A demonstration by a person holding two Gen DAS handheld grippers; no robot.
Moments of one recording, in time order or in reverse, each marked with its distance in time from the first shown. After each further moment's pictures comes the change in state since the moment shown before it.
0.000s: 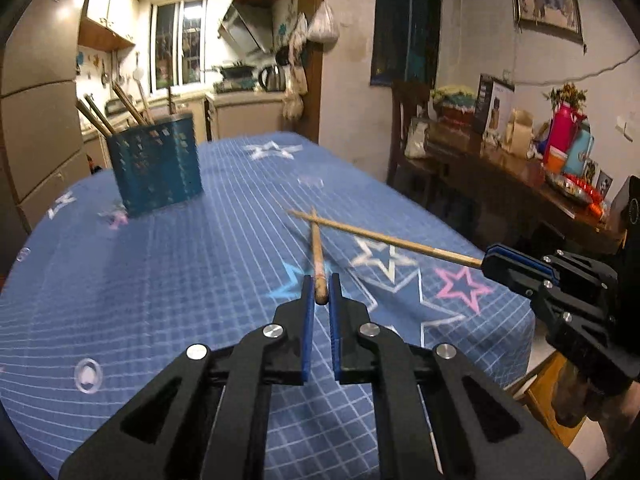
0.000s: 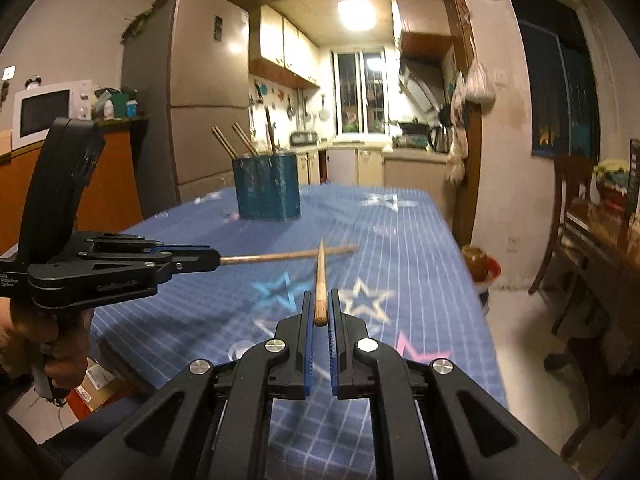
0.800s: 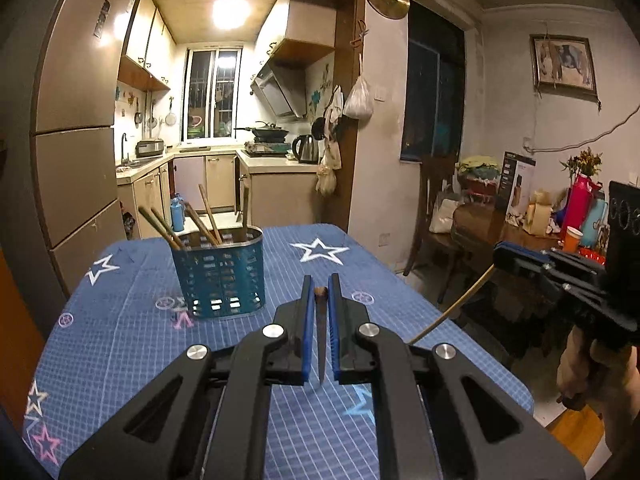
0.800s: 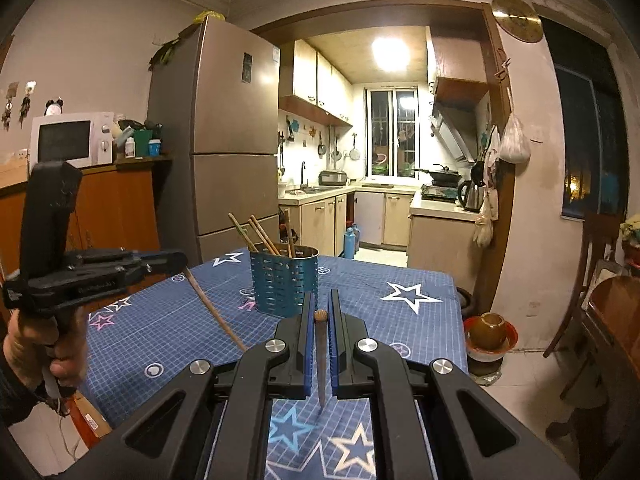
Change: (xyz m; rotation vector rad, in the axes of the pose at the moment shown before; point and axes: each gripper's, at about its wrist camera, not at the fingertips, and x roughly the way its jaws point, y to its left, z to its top) left arm -0.049 0.063 0.107 -0.059 -0.210 0.066; right arm 0.037 -0.010 0.154 -0.071 -0.083 0.094
